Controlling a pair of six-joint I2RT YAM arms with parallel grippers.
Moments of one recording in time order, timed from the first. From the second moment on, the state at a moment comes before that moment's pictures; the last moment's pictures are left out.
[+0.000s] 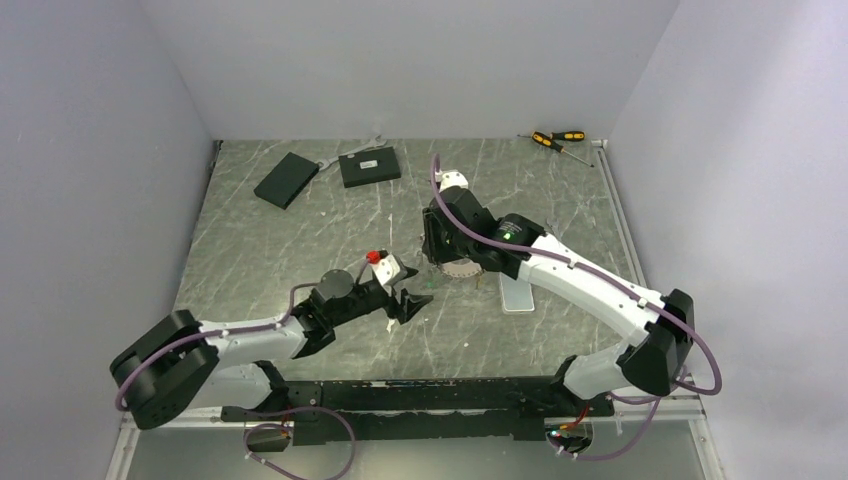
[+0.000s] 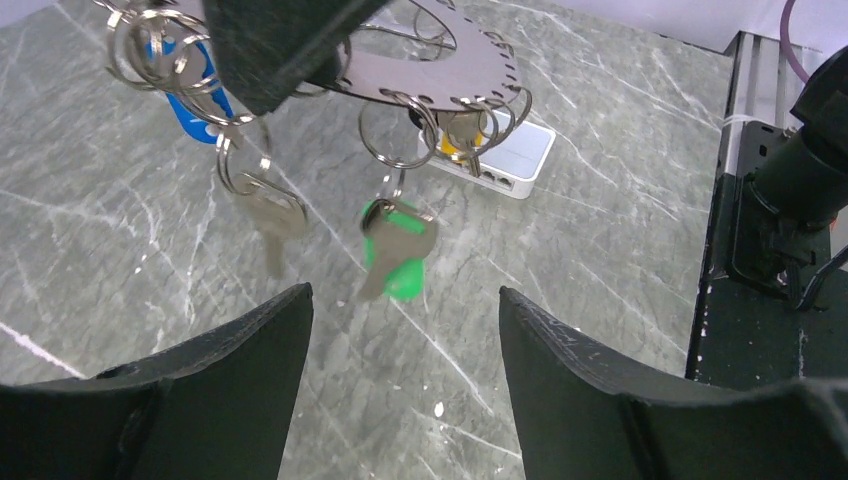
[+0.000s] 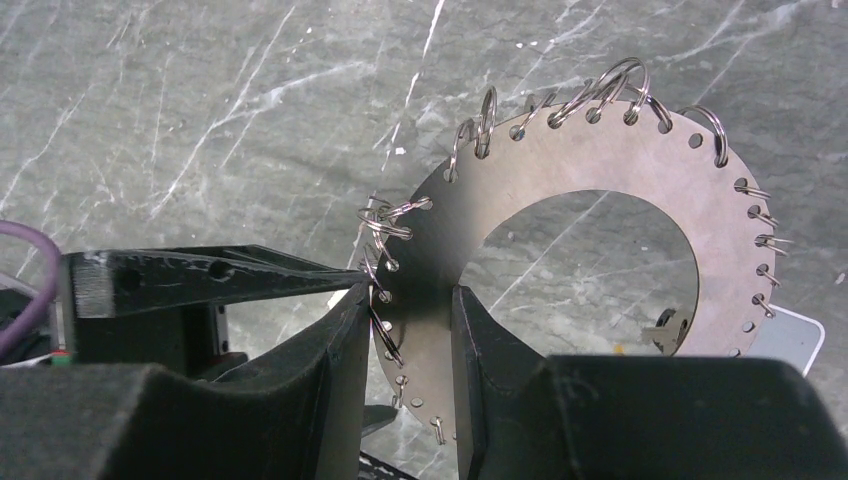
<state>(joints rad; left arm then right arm) -0.87 1.19 0.34 0.78 0.23 -0.05 0.89 1.41 1.33 -0.68 0.24 0.51</state>
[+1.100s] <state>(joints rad) -0.90 1.50 0.44 1.12 0.22 0.02 0.89 1.33 1.33 -0.70 0.25 0.52</state>
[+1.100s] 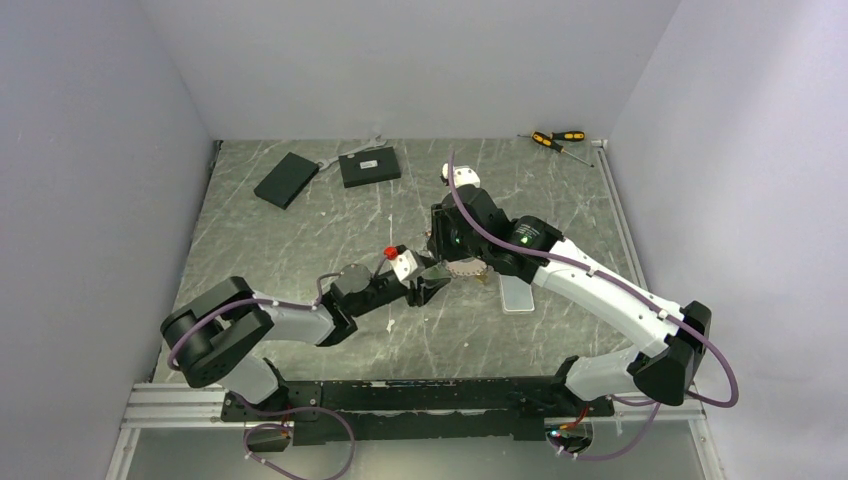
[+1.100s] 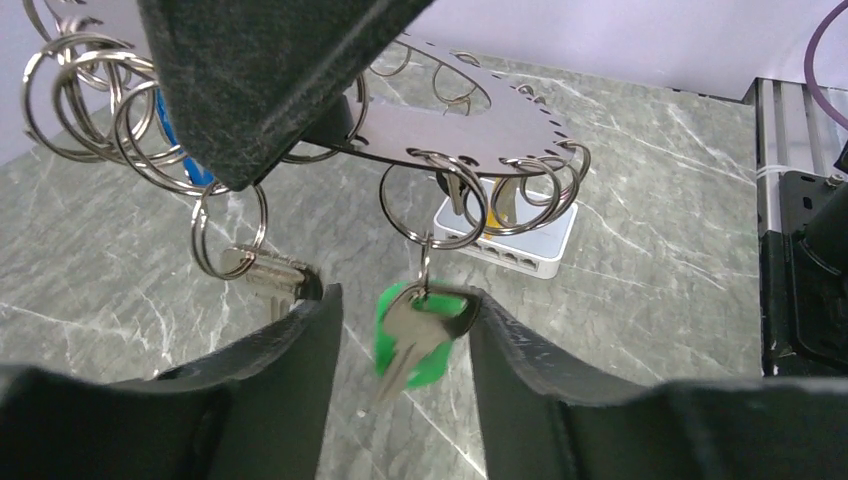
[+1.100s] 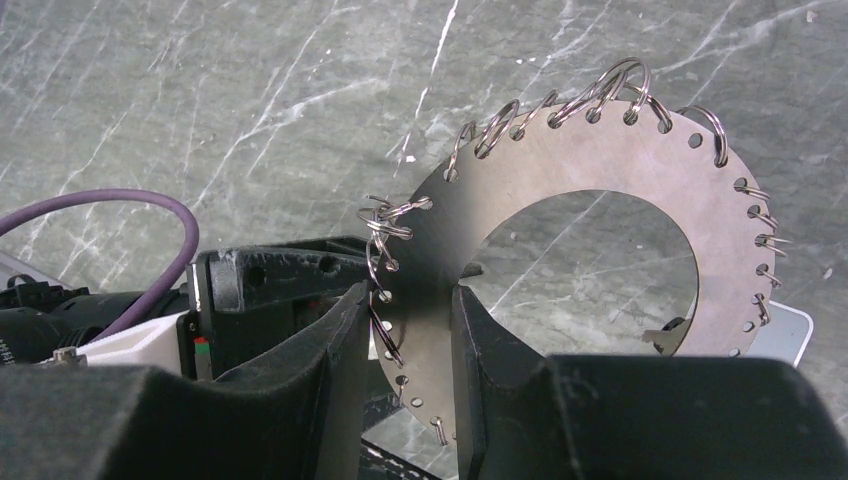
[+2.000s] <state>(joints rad) -0.90 1.11 0.66 0.31 0.23 0.05 0.89 1.31 1.30 -0.68 0.26 0.52</state>
